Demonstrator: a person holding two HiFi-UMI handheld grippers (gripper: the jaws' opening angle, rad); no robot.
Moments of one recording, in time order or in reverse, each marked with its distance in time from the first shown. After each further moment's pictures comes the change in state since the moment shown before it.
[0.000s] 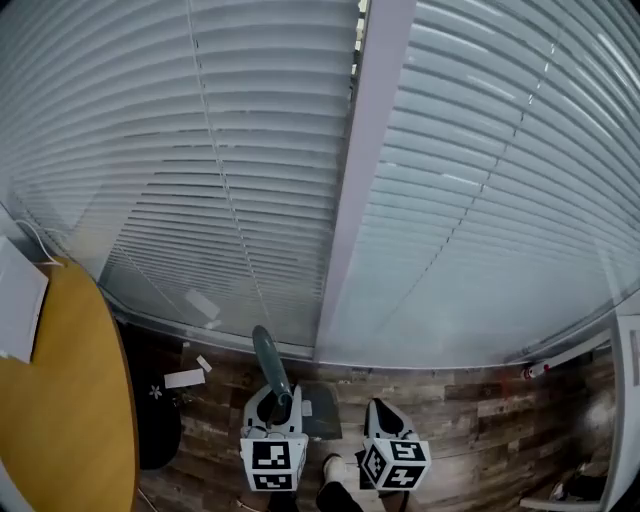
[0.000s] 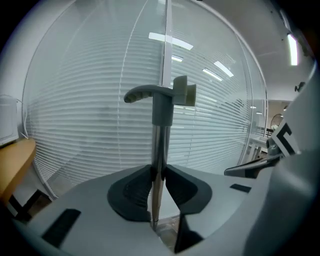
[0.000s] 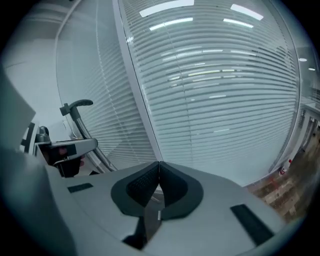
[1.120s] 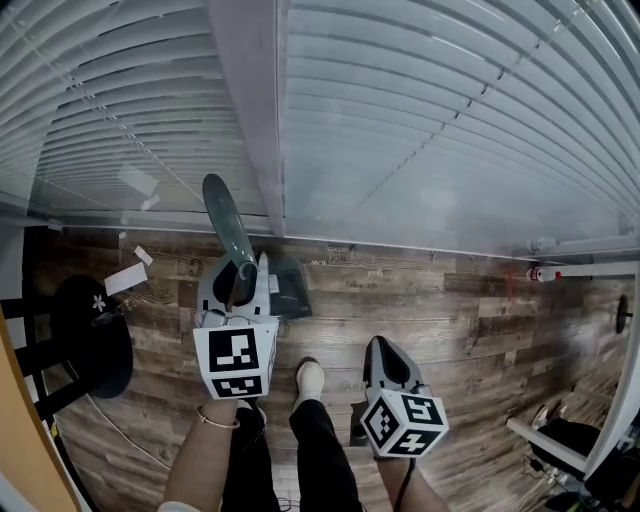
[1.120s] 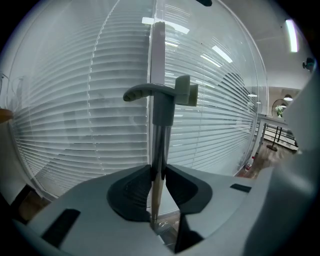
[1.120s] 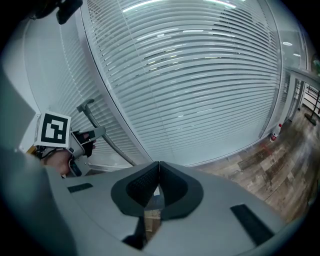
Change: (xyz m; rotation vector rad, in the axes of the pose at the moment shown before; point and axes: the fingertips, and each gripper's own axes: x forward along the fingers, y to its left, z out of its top) left arm 0.153 -0.010 -0.113 0.067 0.066 0.003; right arm 0.051 -0.106 -0.134 0.186 0.157 -0.116
